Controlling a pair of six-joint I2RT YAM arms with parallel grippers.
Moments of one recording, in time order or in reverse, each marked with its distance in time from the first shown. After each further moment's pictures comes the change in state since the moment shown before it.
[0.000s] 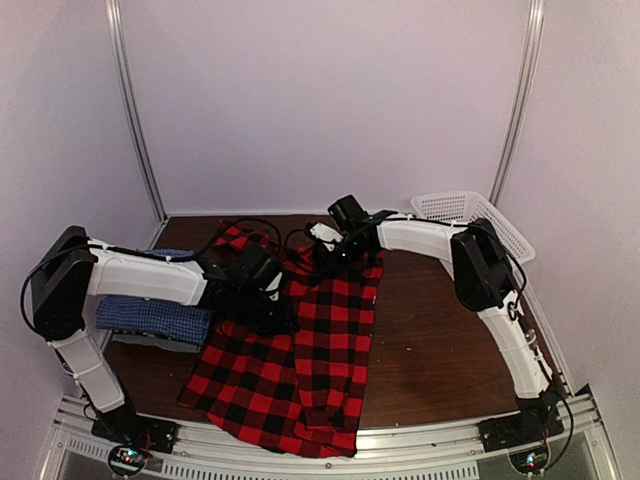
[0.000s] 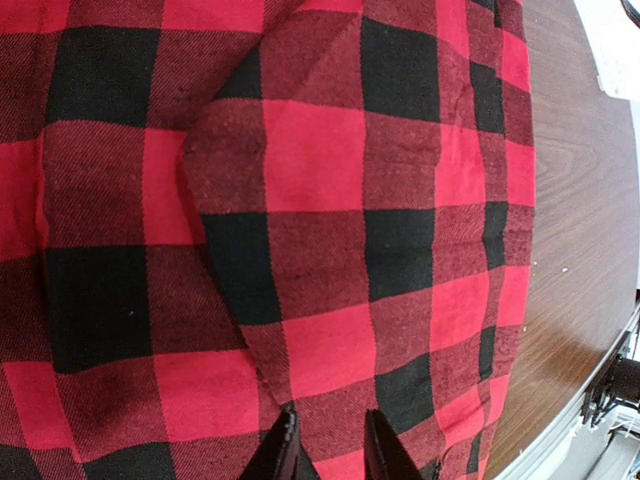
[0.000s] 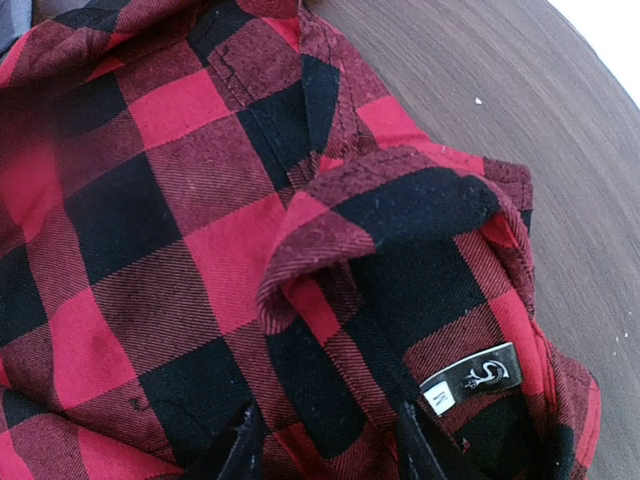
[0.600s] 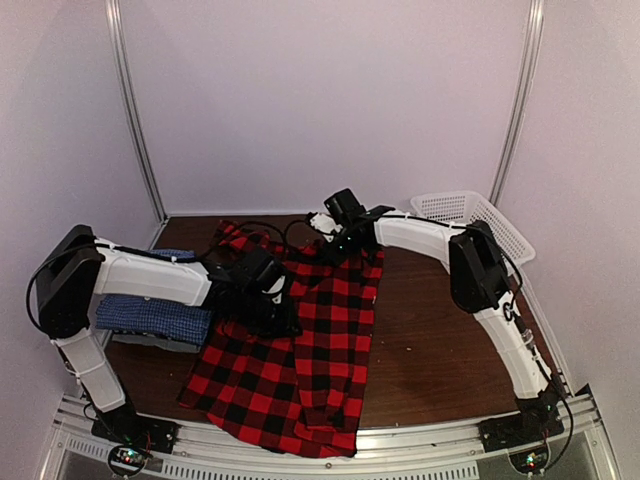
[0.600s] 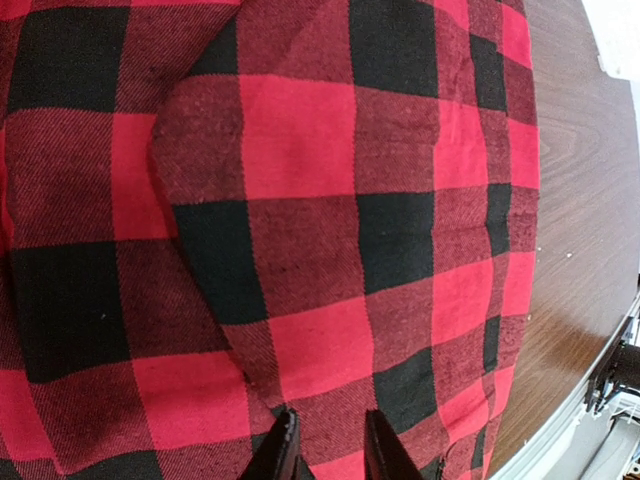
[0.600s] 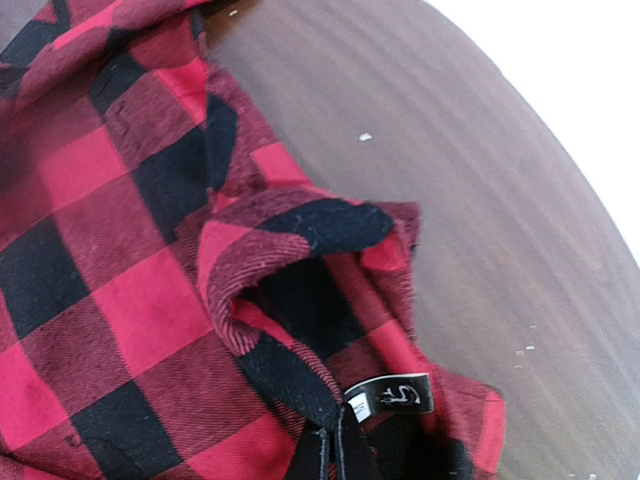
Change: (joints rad) left arm -0.001 0.030 0.008 0.006 0.040 0.020; right arm 0.004 0.041 0.102 -0.007 0.190 -0.009
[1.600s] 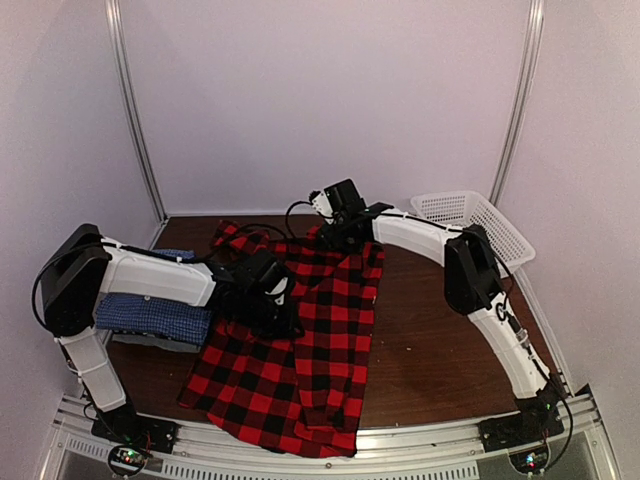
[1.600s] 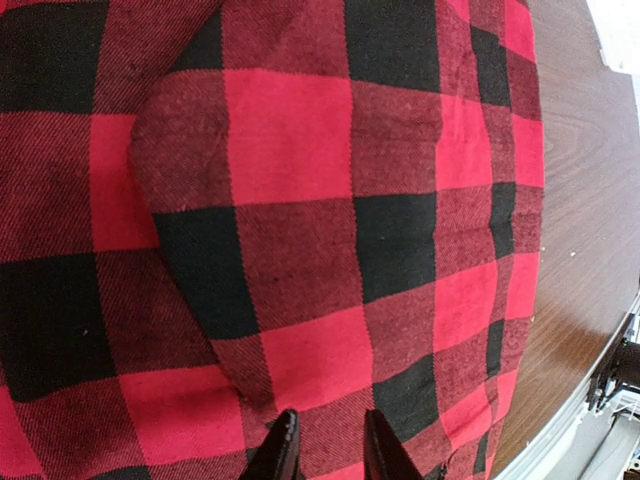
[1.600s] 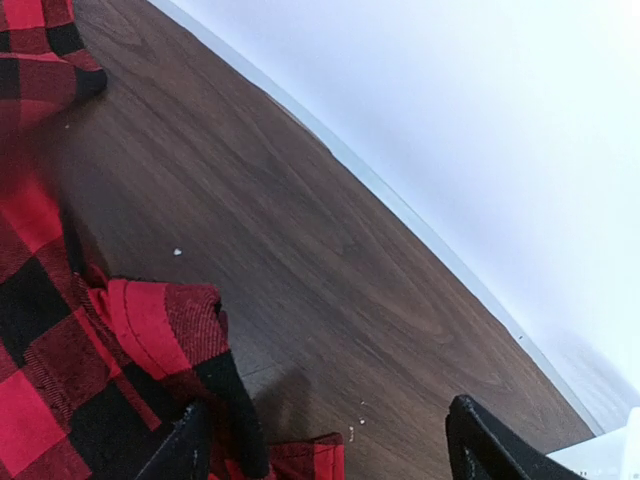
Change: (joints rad) left arm 0.000 0.031 0.009 0.012 0.014 0.008; right arm -0.012 0.080 0.145 0.166 0.286 -0.105
